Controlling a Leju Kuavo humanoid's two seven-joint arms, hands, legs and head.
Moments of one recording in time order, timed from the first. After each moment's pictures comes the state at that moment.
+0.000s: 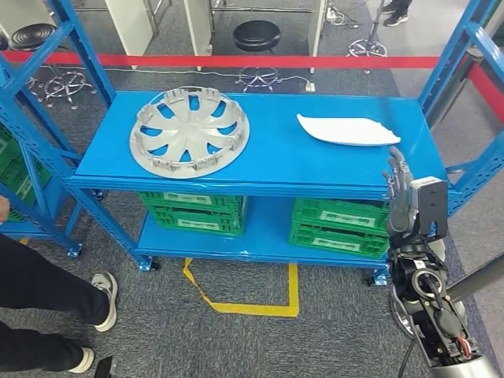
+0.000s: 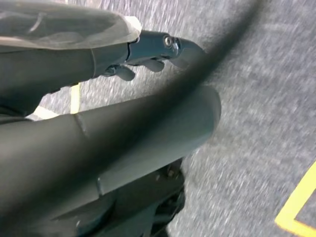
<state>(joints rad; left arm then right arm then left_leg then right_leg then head) -0.10 0.11 -0.90 -0.22 1.25 0.01 -0.26 -0.29 -0.20 0.31 -1.52 -0.05 -0.24 -0.09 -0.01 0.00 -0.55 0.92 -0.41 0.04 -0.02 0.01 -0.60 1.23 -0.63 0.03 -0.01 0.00</state>
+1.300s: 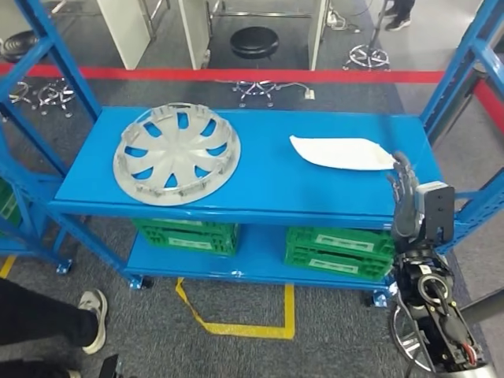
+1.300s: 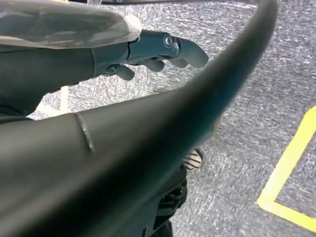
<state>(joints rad) -0.09 0.11 -0.90 -0.22 1.25 0.01 -0.26 -0.29 -0.19 0.31 -1.52 -0.05 -0.23 -0.09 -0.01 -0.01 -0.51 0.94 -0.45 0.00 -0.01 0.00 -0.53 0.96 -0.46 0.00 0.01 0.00</state>
